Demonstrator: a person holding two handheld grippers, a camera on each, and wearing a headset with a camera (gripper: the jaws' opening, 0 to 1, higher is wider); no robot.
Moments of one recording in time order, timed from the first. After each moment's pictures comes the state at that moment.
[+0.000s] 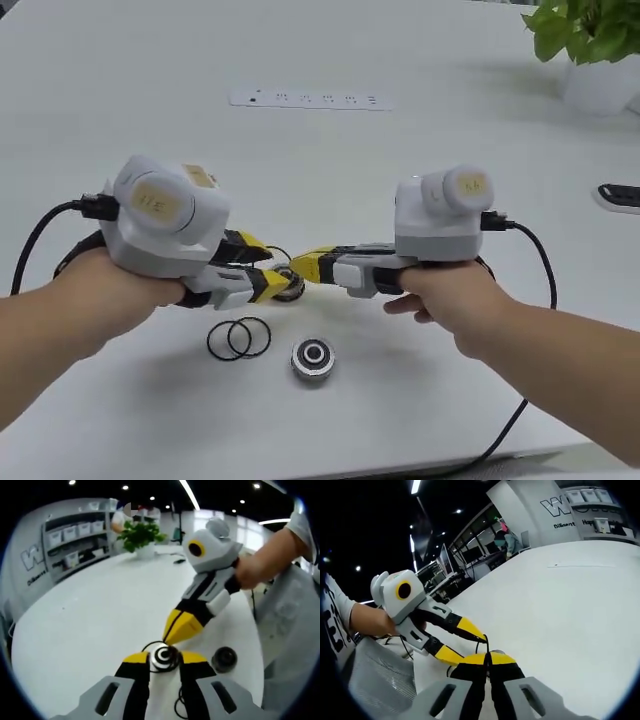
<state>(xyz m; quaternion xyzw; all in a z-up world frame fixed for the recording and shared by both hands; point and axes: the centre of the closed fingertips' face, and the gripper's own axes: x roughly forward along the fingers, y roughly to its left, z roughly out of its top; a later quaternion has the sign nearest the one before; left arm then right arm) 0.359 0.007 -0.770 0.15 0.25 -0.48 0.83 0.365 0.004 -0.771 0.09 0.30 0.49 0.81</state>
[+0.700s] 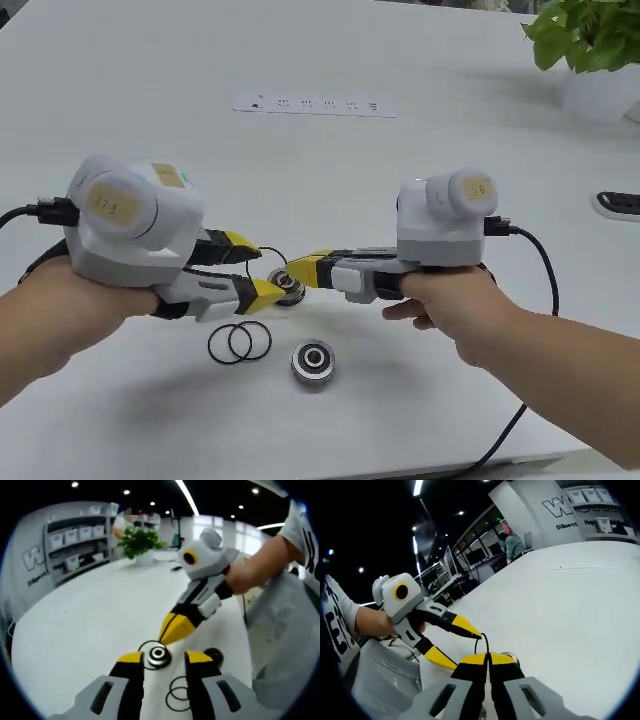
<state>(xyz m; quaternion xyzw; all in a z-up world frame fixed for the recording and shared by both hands) 0.341 0.015 -0.750 0.14 0.24 -0.49 0.83 0.357 0.010 -0.758 0.10 0.30 0.50 0.81</state>
